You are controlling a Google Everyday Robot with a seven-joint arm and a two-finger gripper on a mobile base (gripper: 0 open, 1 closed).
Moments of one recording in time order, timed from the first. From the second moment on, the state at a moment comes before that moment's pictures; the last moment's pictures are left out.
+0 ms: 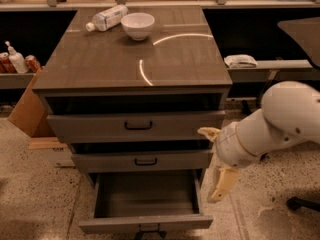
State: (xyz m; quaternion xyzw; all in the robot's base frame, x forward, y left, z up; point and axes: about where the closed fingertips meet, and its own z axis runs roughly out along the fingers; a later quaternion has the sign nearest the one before) arm 0.425 -0.125 0.726 -0.68 0.68 0.15 0.23
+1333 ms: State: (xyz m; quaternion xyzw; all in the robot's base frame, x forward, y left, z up) arm 0.399 -0.068 0.549 -0.67 0.66 0.28 0.20
